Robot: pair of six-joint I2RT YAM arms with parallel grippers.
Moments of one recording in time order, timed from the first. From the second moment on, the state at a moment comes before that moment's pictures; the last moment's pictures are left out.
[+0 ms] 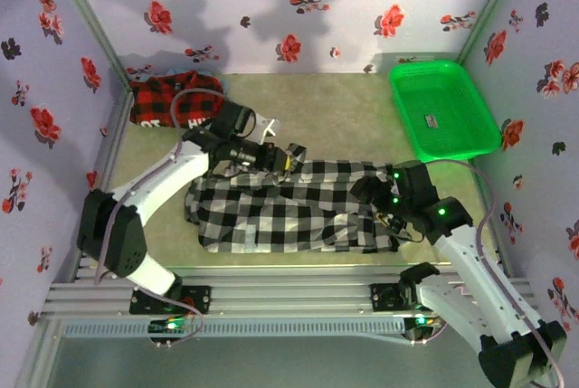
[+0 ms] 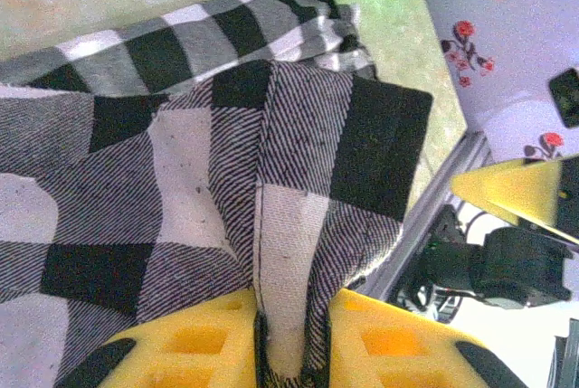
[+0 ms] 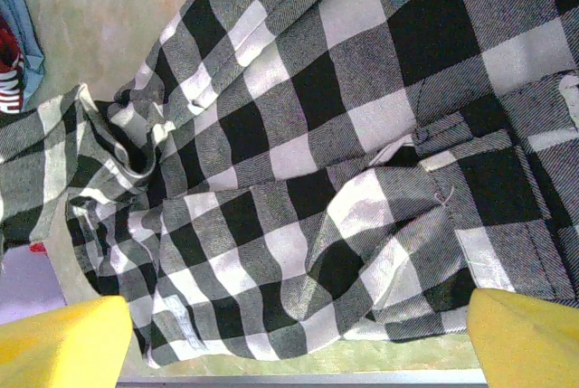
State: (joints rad) left arm -0.60 1.53 1.24 -0.57 0.65 -0.37; right arm 0.38 0.78 0.74 -0.87 -0.25 1.03
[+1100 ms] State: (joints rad) left arm -0.56 0.91 0.80 -0.49 0.31 -0.79; right arm 0.83 0.99 0.77 -0.84 -0.18 0.87
